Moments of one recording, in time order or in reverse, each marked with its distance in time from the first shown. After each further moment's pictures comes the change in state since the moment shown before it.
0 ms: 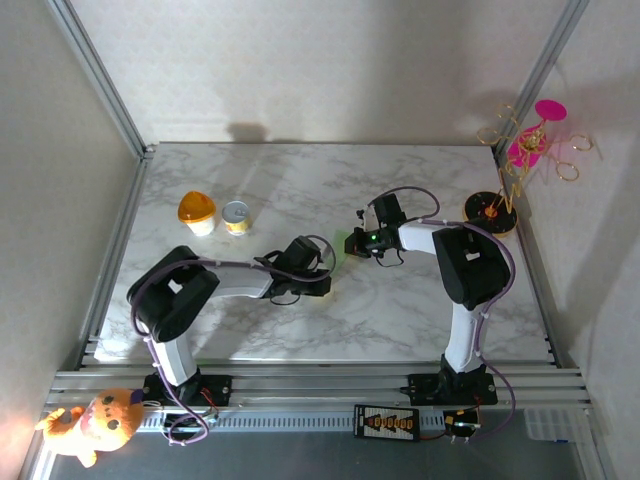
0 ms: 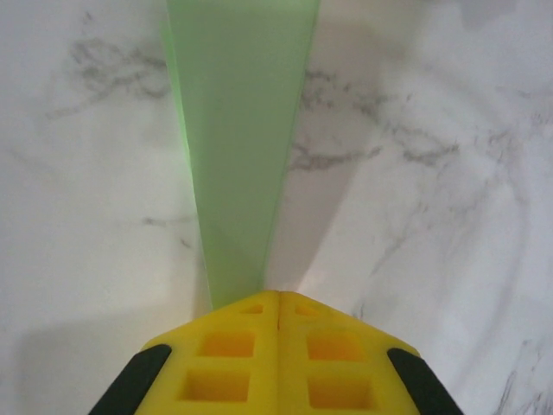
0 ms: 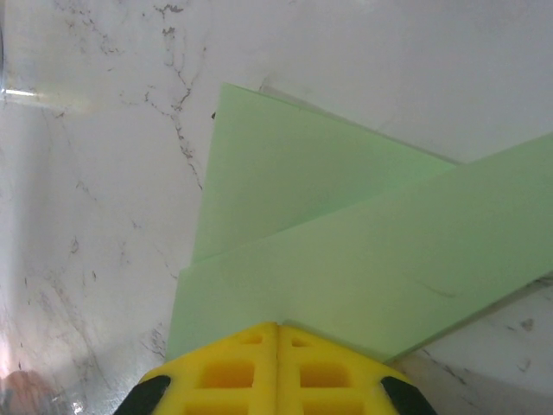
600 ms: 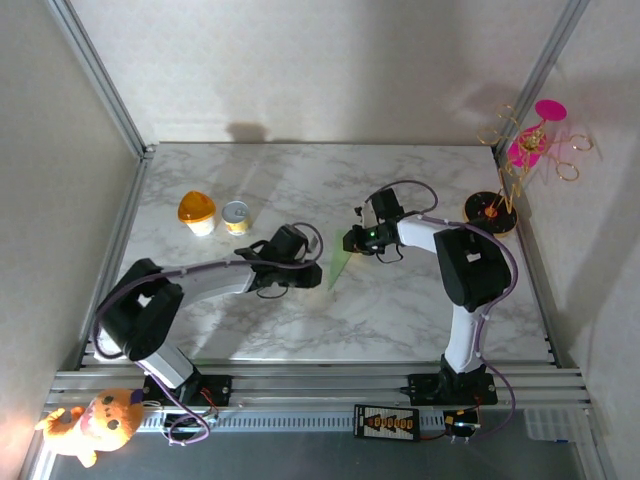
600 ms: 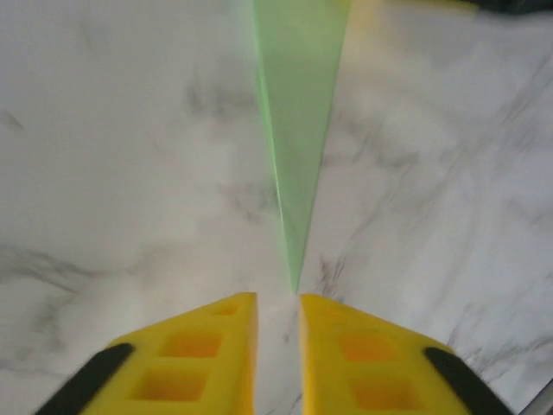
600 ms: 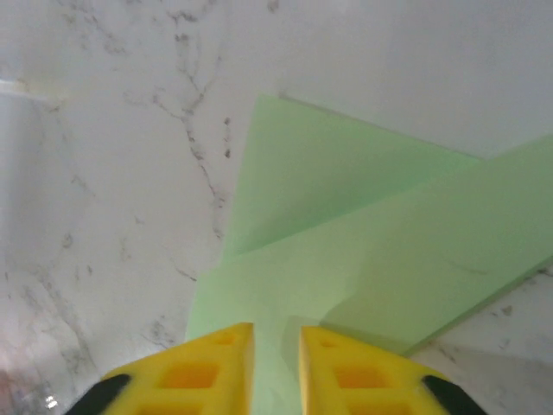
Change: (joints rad) left arm 0.080 -0.201 0.037 -0.203 -0.027 -0.005; right arm 0.019 -0.032 0.076 -0.133 0.058 -0.063
